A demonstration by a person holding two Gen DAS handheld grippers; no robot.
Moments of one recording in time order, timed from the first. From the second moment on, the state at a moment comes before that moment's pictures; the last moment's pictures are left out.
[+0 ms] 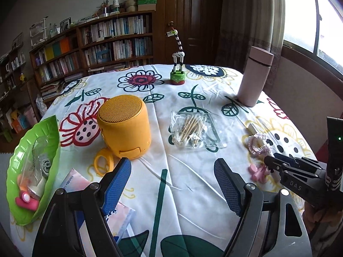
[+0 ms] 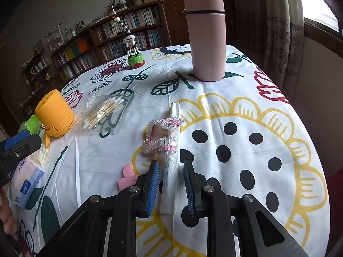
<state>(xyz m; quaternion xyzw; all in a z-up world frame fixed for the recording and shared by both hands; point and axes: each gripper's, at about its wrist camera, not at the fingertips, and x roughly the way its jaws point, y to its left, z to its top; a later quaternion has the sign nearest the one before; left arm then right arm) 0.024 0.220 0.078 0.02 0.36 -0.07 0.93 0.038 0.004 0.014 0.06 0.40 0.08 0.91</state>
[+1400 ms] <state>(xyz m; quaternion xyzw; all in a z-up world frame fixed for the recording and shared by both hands) 0.078 0.119 0.043 0.07 0.40 -0.18 0.89 0.028 -0.028 0.018 0.09 0.39 0.05 0.92</state>
